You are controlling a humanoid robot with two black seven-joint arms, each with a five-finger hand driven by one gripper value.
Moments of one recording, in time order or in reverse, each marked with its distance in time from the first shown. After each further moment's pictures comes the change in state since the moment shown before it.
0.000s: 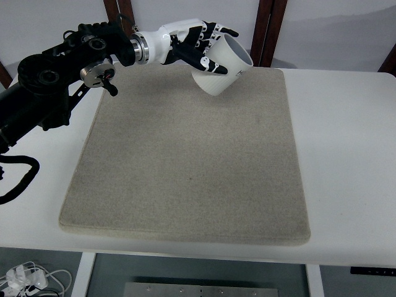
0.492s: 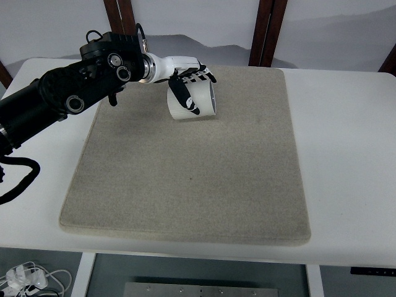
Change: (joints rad) left arm -0.042 -0.012 0.100 -0.044 0.440 0.025 0.201; right arm 0.000 0.000 0.000 0.000 0.000 0.000 0.000
